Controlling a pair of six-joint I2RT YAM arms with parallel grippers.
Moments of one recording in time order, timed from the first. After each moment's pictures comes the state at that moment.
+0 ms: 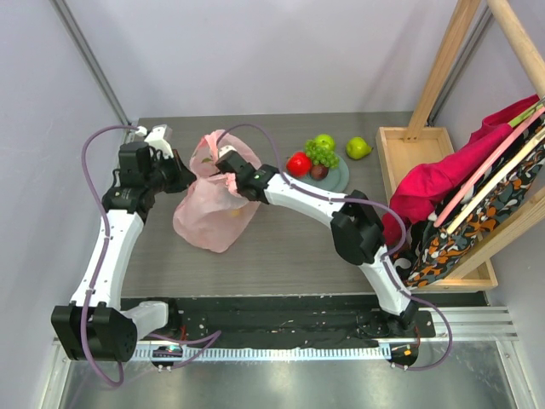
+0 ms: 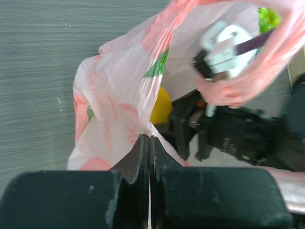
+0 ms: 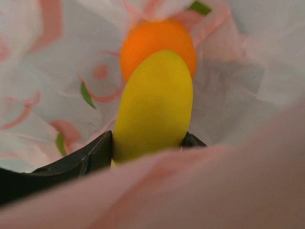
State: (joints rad) left arm -0.03 1.14 1.10 -0.50 0.34 -0.24; right arm 0.93 2.21 1.96 -0.52 0.16 0.28
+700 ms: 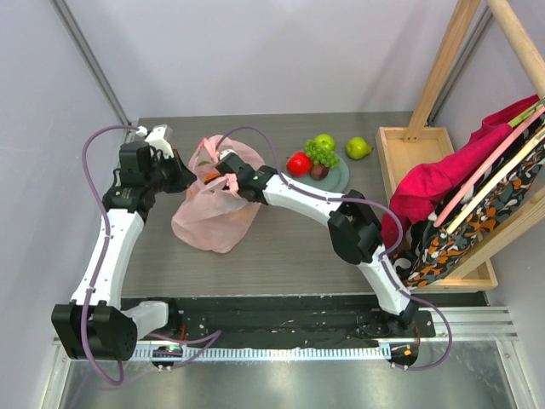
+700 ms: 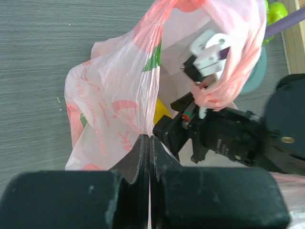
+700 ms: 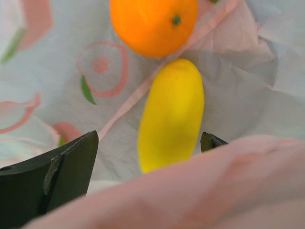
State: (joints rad) left arm -0.03 1.15 1.10 -0.50 0.34 -0.24; right arm 0.93 2.26 1.96 -0.55 0.13 0.32
